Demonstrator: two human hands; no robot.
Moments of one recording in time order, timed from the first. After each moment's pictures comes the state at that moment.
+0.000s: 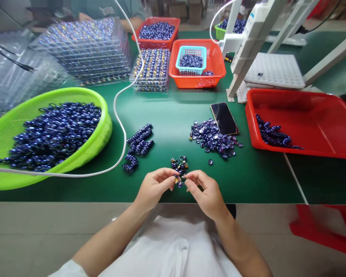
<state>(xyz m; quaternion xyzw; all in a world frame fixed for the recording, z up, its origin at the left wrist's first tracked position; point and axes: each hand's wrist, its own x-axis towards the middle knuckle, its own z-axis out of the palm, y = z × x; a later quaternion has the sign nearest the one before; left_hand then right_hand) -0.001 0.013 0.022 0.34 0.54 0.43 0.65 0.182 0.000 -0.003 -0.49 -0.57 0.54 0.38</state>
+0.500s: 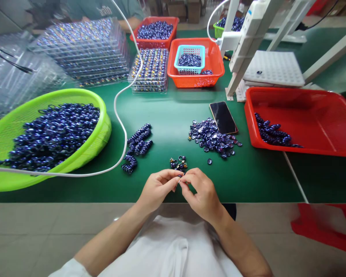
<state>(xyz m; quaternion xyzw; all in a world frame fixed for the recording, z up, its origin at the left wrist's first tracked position) 0.006 0.009 0.015 0.38 0.55 0.40 0.63 0.172 0.006 0.001 -0.42 -0.75 0.29 0.42</state>
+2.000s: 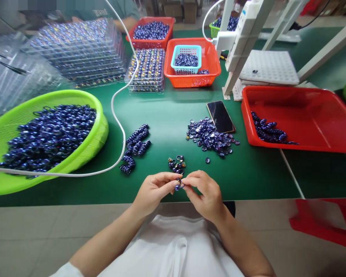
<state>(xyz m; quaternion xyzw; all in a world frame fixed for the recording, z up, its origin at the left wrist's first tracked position) 0.003 0.005 0.025 0.38 0.50 0.40 0.67 0.185 -0.002 0.005 -0.42 -0.73 0.28 0.46</state>
